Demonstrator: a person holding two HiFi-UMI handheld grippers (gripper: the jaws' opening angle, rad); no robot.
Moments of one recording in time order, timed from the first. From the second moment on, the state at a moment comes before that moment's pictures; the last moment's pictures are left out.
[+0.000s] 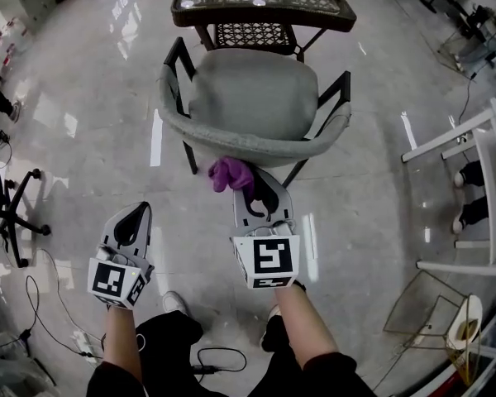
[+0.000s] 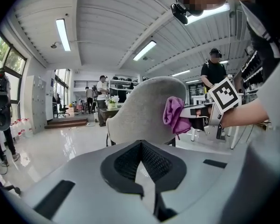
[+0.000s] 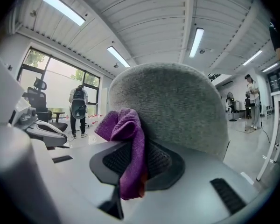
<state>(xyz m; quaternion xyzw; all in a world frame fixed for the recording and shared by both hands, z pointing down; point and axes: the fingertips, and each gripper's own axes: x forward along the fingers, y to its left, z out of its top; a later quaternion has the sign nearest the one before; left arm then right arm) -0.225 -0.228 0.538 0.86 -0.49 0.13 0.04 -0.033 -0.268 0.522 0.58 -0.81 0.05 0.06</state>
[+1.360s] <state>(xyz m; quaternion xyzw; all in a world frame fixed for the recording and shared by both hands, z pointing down) -0.154 -0.227 0.658 0.86 -0.49 0.14 -0.03 0.207 -0.307 0.590 0.64 -0.77 -0.04 0.02</state>
